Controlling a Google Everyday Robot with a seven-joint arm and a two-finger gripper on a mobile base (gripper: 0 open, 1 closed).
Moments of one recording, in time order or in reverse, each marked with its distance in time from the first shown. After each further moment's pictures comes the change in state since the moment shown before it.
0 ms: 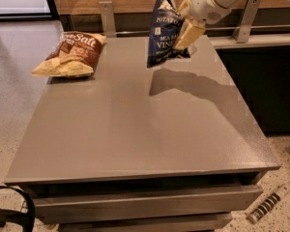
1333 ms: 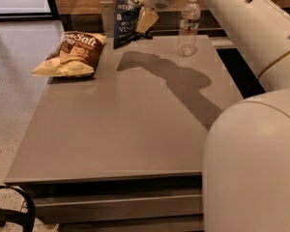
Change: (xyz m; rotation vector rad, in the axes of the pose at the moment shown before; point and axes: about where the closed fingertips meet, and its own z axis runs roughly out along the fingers) arm -0.060 -0.090 0.103 0.123 0.027 -0.046
